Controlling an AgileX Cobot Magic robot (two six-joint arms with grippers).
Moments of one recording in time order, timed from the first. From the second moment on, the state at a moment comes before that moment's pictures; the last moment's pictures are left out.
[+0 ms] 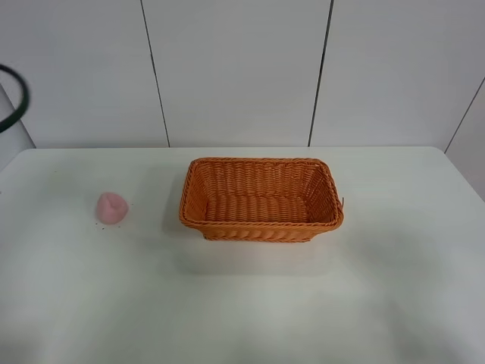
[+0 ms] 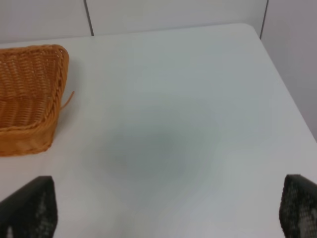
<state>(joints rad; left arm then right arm) -0.03 0.98 -0.96 -0.02 1.00 0.02 0.00 0.00 -0.49 -0.06 1.02 0.14</state>
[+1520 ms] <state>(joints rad) -0.03 2.29 -1.67 -0.02 0.87 0.06 0.00 0.00 -0.49 -0.06 1.02 0.14</state>
